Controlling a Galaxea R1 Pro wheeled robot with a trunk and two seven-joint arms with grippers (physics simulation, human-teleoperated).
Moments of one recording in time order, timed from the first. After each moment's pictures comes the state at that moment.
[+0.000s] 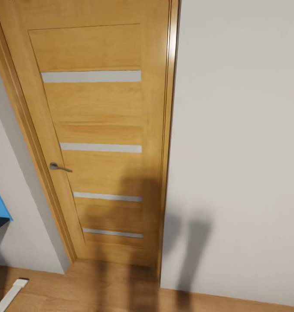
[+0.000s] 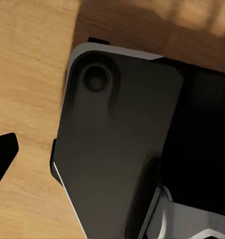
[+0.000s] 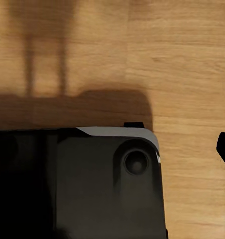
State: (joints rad) left arm 0.00 -0.02 0.01 -0.10 0.23 -0.06 0.00; right arm -0.02 0.05 -0.01 -0.02 -0.01 -0.46 -0.04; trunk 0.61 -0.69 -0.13
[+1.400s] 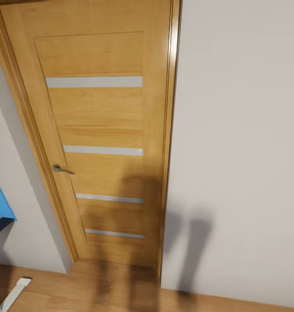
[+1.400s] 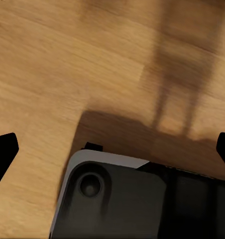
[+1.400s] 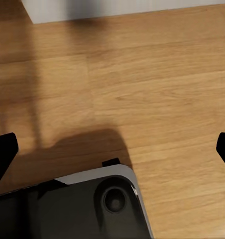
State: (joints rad) left arm 0.00 -0.02 0.01 -0.16 0.24 -0.43 -0.01; right arm -0.02 0.05 -0.13 -0.05 -0.08 -0.62 -0.11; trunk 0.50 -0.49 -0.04
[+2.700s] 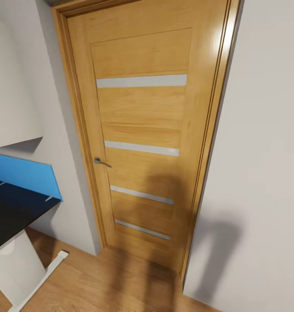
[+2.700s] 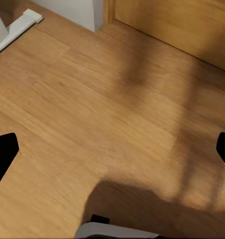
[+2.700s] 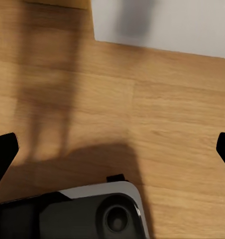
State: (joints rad) left arm 0.00 -0.03 0.01 -0.02 0.24 -0.92 -0.02; right arm -0.02 0.03 -0.15 -0.06 -0.01 -0.66 -0.05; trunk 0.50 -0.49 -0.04
